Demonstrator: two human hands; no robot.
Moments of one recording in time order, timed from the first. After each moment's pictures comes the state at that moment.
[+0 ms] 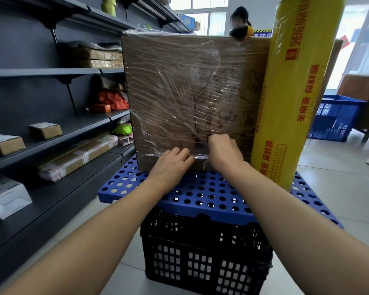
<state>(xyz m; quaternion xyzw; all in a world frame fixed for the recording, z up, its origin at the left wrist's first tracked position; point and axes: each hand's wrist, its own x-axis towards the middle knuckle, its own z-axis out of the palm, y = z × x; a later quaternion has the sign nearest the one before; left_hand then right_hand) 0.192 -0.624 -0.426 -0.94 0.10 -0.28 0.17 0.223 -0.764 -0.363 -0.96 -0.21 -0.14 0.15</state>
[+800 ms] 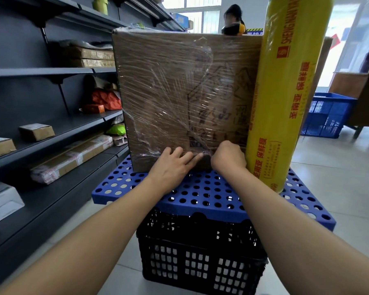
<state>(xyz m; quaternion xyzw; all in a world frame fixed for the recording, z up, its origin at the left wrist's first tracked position) 0.199 -0.636 -0.426 -0.93 0.12 -0.21 0.28 0.239 -0.773 -0.381 -0.96 -0.02 -0.07 0.28</state>
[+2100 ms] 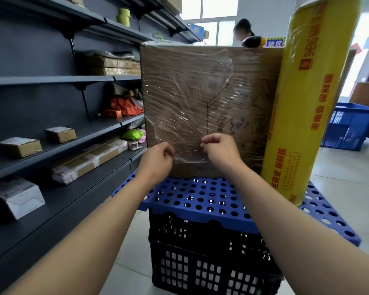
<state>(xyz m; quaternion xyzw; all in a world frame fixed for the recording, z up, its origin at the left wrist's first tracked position) 0.165 -0.590 -0.397 -0.90 -0.12 -0.28 -0.31 0.228 -0.738 -0.365 -0.80 -0.17 -0.03 0.57</state>
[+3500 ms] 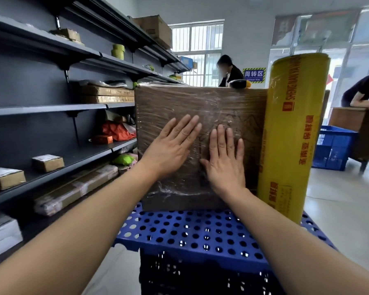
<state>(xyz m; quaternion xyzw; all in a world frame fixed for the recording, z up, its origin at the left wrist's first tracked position) 0.229 -0.576 -0.321 -0.84 0.12 -0.45 0.28 0.279 -0.746 -0.361 -0.87 -0.26 -0.41 0.09</state>
